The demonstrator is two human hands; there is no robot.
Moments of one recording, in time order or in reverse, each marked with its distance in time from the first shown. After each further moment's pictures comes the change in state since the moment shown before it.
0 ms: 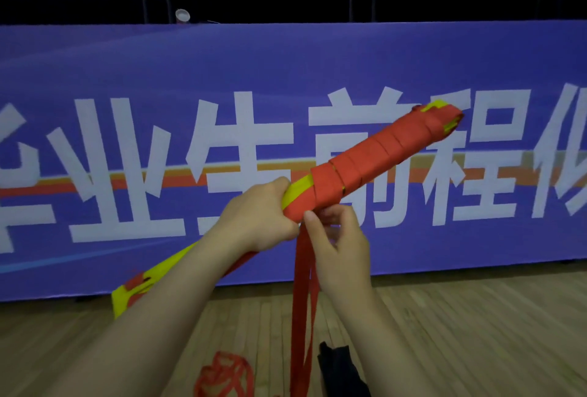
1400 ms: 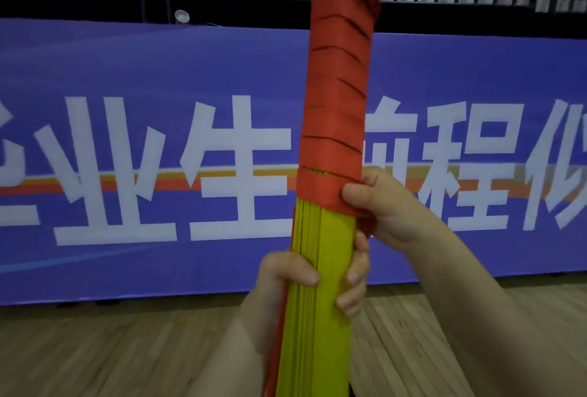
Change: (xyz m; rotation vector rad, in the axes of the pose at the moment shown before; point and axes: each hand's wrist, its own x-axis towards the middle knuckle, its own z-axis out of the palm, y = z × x) left_hand -0.029 -0.024 0.060 -1.354 -0.672 0.168; right_hand 0.080 -0.050 -0.040 0.379 -0.761 0.125
